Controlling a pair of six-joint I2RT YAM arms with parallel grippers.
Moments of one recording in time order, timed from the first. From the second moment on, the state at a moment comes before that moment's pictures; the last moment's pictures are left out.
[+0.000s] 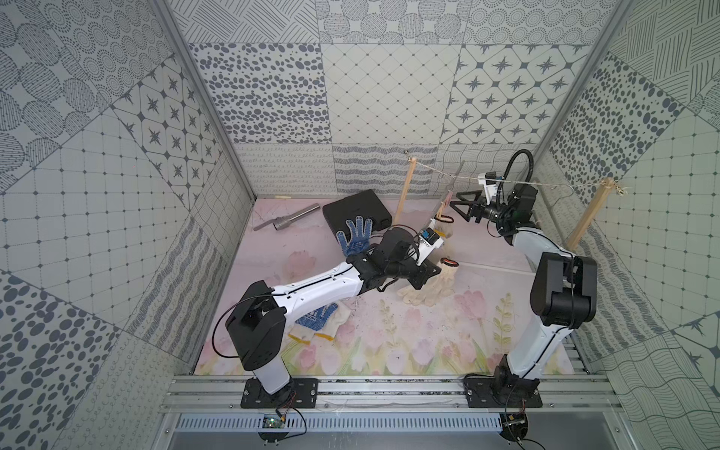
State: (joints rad) left arm -0.93 1.67 1.30 -0.13 0.39 -0.16; right arm -0.12 1.87 1.34 0.35 -1.18 0.10
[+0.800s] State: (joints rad) left arm -0.93 1.67 1.30 -0.13 0.39 -0.16; right arm -0.09 1.90 1.41 0.34 -1.16 0.15
